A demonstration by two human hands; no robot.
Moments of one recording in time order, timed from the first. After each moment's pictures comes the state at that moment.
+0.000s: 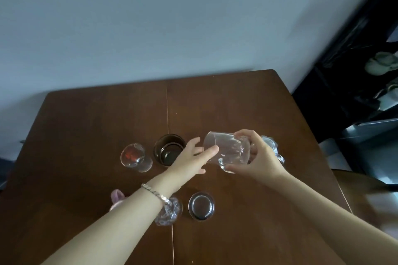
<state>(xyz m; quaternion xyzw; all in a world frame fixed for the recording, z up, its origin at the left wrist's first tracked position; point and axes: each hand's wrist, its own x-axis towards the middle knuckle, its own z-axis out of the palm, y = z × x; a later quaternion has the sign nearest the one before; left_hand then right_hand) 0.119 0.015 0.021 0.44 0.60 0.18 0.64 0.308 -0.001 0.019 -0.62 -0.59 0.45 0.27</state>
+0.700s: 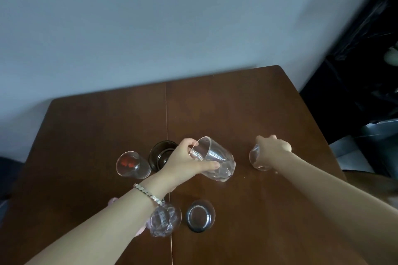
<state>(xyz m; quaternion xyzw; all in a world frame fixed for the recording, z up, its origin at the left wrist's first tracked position) 0.126 0.038 0.014 0.50 0.65 0.14 0.55 0.353 0.071 -0.037 -0.73 -0.61 0.24 -0.22</state>
